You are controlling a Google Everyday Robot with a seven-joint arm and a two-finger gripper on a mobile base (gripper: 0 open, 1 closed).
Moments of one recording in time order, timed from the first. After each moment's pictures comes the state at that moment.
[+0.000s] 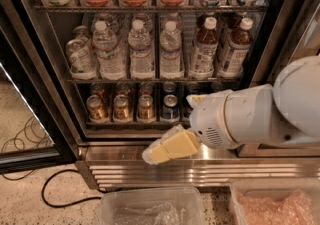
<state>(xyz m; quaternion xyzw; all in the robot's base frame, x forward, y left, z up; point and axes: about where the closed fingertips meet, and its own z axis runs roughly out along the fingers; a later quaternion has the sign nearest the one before) 0.413 -0.033 0.866 -0.43 0.80 0.21 0.36</state>
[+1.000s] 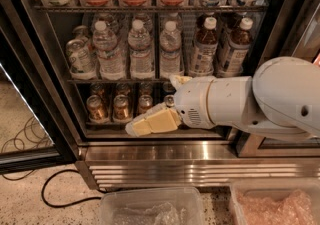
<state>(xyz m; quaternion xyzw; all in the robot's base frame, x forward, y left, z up) 0.466 0.005 0.882 -0.41 0.75 0.26 0.45</state>
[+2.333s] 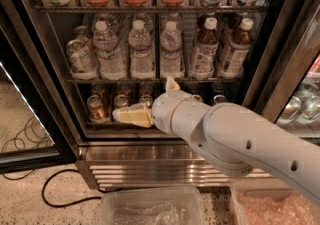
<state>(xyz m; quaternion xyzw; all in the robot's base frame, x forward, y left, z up) 0.529 0.028 0.843 -0.30 0.75 0.18 0.57</state>
